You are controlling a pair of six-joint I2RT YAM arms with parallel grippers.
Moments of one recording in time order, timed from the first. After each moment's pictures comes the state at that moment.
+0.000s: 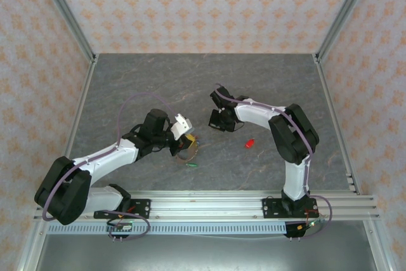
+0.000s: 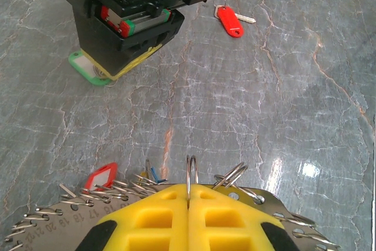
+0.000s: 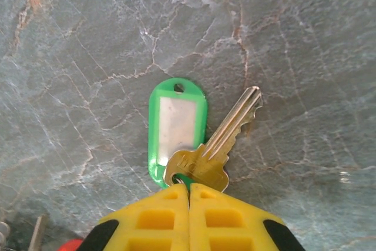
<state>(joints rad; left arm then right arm) -0.49 1.26 0.58 -0.05 0.55 0.25 0.61 1.93 1.26 -0.56 -0.13 0.84</state>
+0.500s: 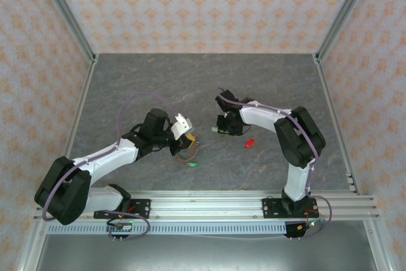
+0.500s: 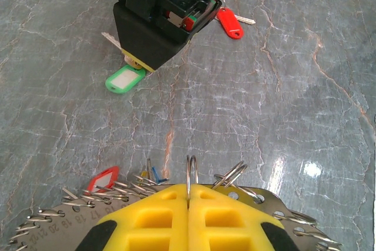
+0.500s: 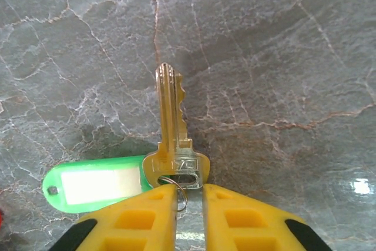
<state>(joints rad) -0.49 1.26 0.58 -0.06 0.55 0.26 0.59 1.86 1.18 -0.62 -0.10 0.69</state>
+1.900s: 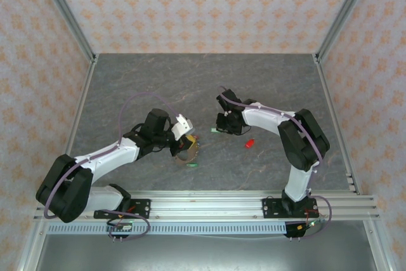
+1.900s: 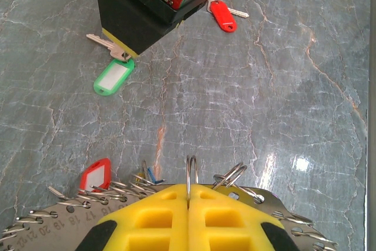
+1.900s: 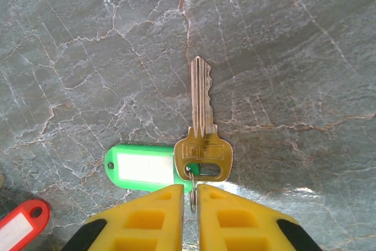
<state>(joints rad) -0.49 1.28 0.59 -0.07 0.58 0.26 0.59 1.82 1.15 -0.55 -0.11 0.73</state>
